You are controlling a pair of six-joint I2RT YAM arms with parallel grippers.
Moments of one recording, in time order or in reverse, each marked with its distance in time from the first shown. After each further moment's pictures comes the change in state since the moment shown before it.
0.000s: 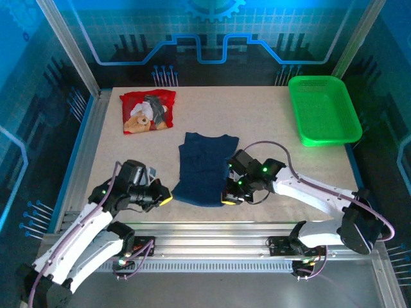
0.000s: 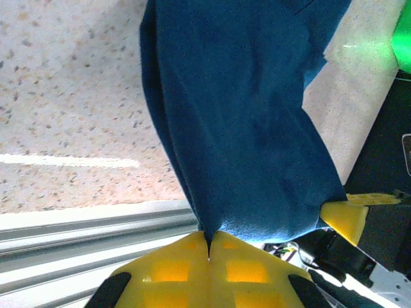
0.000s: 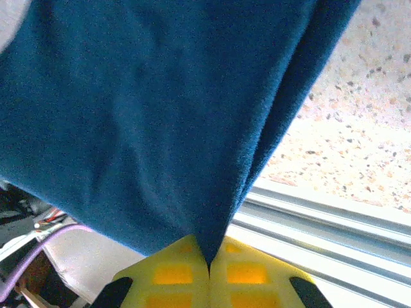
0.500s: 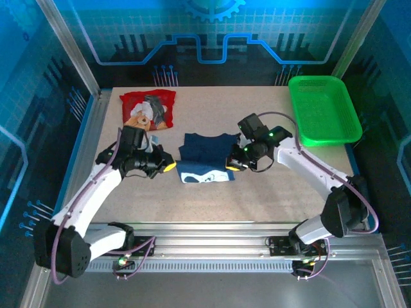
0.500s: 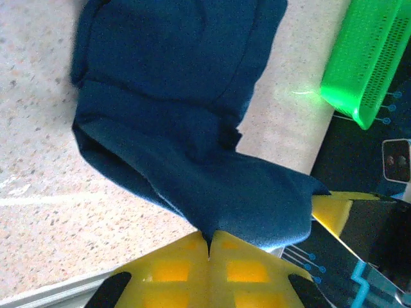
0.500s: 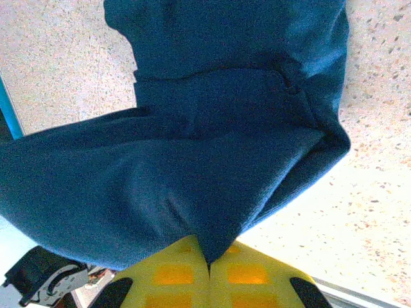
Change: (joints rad) left arm 0.189 0.398 0.303 0.120 0.125 0.116; right arm -0.286 0.193 0.314 -0.122 -0.031 -0.229
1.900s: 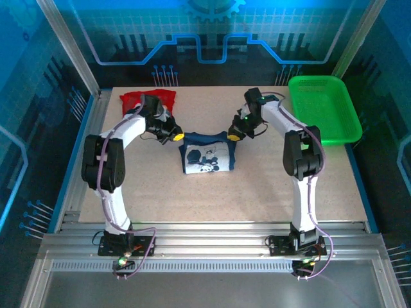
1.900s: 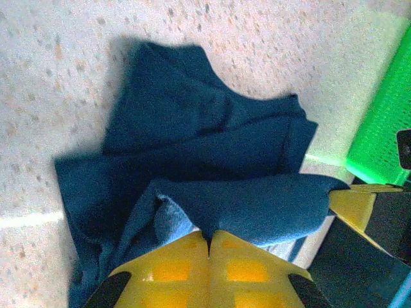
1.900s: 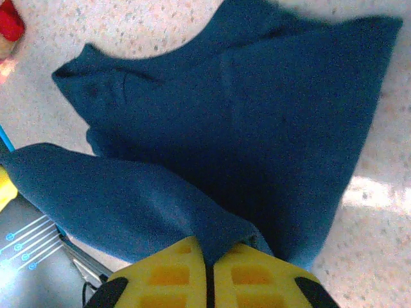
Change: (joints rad) left arm 0.102 0.817 0.529 0.099 0.039 0.184; right arm -0.278 0.732 0.616 -0.071 -0.186 -0.230
